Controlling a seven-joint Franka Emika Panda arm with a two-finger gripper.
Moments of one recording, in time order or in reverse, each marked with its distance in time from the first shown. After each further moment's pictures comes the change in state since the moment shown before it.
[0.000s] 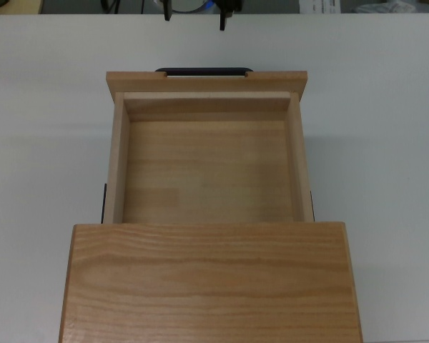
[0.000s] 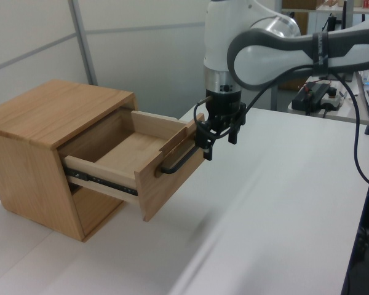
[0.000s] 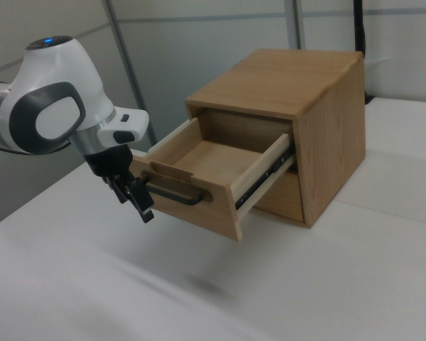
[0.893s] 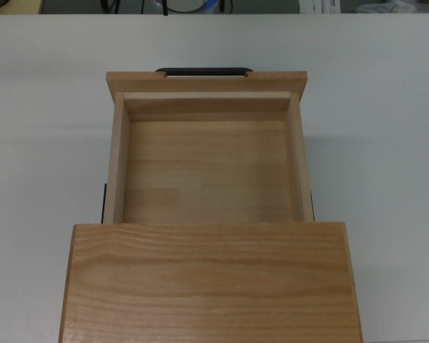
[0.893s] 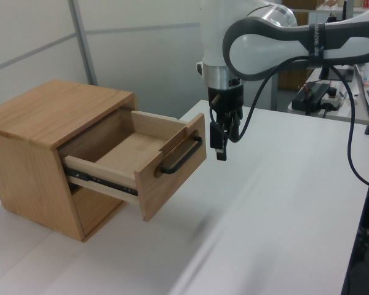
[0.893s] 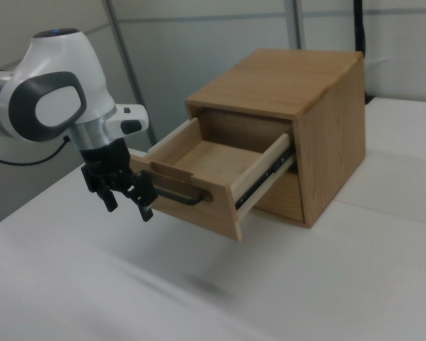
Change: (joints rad) arm -0.003 0.028 0.000 0.066 -0.001 -0.126 -0.314
